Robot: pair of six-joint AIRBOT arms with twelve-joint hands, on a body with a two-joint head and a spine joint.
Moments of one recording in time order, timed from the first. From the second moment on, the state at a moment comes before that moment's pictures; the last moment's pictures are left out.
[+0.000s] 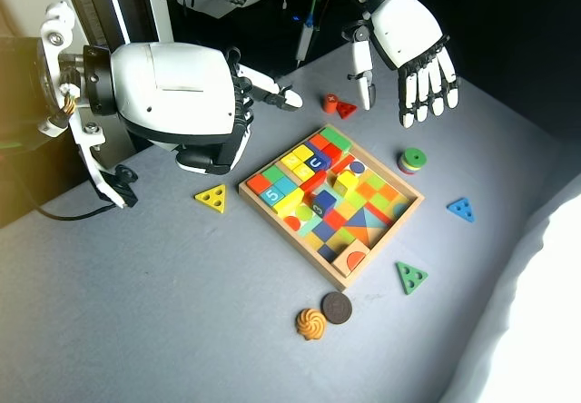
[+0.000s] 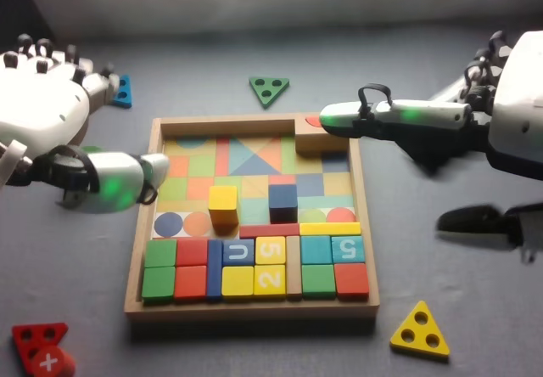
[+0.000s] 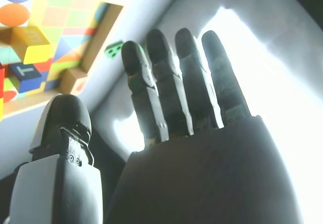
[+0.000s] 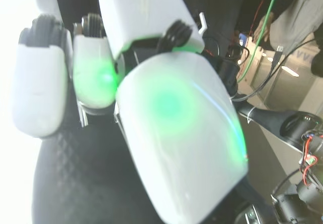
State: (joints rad) left arm 0.21 -0.75 0.56 -1.42 -0.90 2.39; right arm -0.25 -0.68 0.78 -0.63 0.63 -0.48
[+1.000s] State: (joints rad) left arm 0.21 -0.76 0.57 -1.44 -0.91 2.40; right arm -0.38 -0.81 0.88 -0.56 0.64 -0.68
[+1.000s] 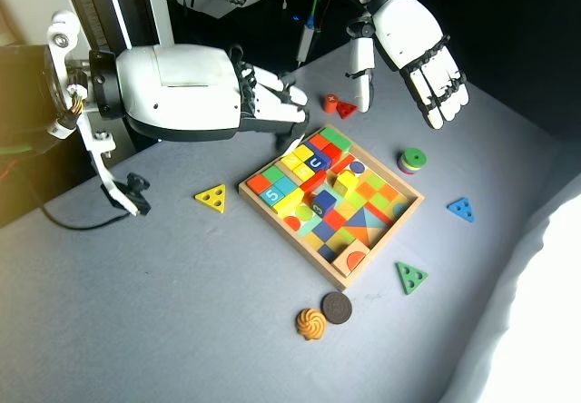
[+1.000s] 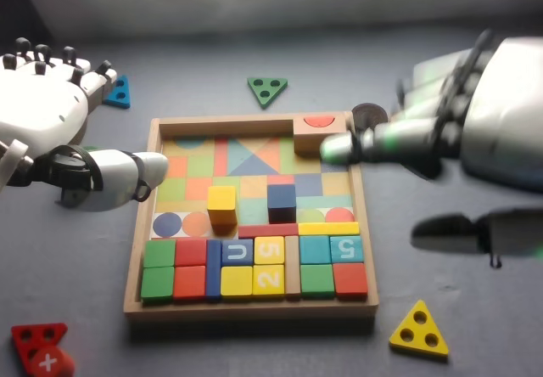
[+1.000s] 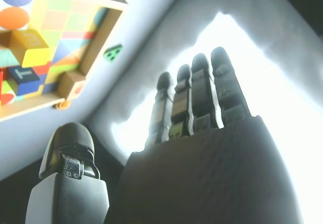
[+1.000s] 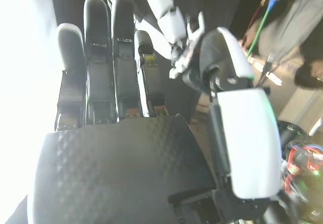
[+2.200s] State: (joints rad) left arm 0.20 -0.77 0.54 -1.47 -0.92 2.42; right arm -0.12 -1.22 1.27 -1.48 0.37 0.06
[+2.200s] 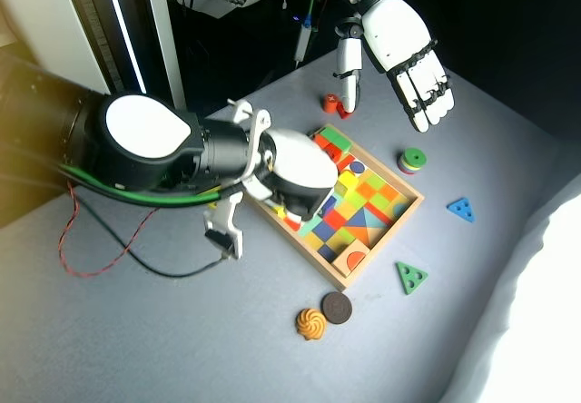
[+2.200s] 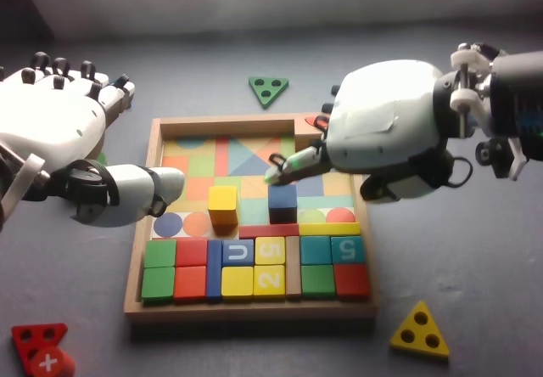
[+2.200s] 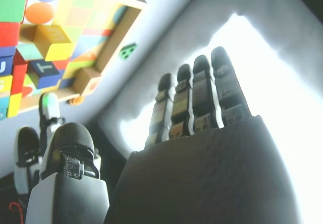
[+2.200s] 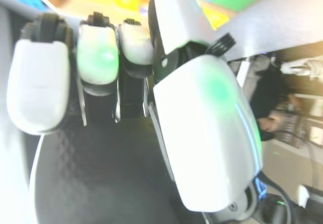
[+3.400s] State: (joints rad) left arm 0.17 -0.77 0.53 -1.51 -0.93 2.45; right arm -0.19 -1.23 1.31 -1.49 0.39 0.07
